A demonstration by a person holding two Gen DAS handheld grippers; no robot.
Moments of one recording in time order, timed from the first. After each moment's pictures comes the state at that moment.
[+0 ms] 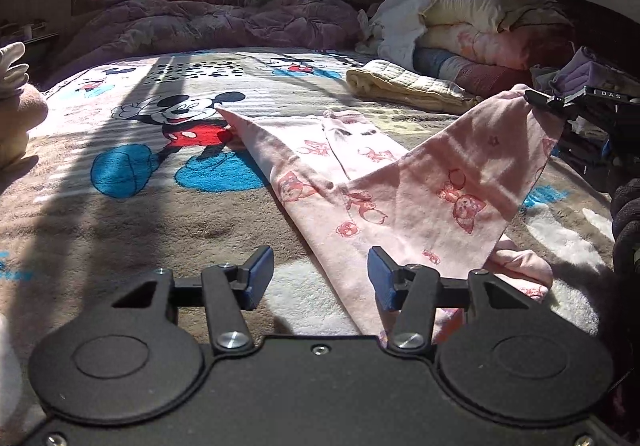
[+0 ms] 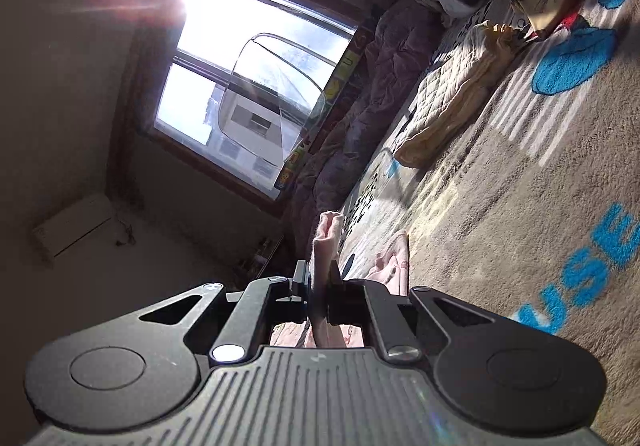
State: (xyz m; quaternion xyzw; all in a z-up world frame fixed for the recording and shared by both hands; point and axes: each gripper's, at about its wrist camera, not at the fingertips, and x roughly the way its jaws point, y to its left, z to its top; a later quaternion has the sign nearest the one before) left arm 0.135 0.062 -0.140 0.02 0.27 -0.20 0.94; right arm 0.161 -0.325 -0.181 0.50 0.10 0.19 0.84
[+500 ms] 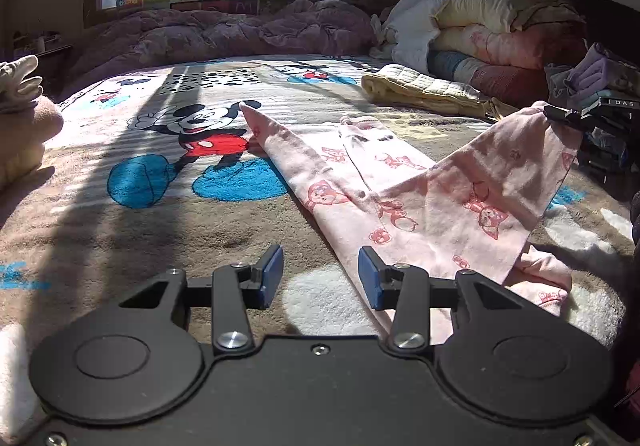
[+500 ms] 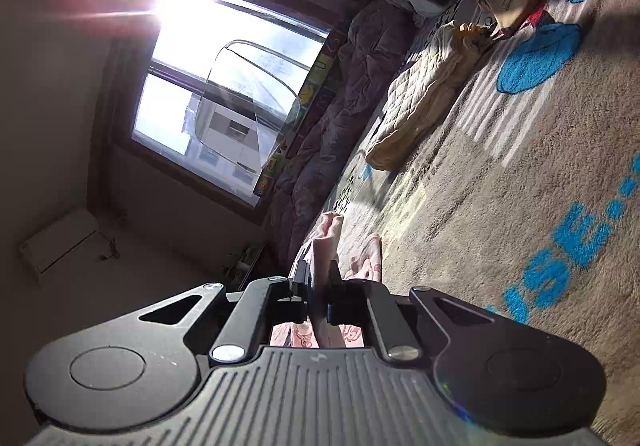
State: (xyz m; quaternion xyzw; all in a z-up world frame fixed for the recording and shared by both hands) left arm 0.139 0.063 -0.138 0.03 0.26 -0.18 0.95; right arm 0.159 -0.337 -0.191 0.52 0.12 0.15 0.83
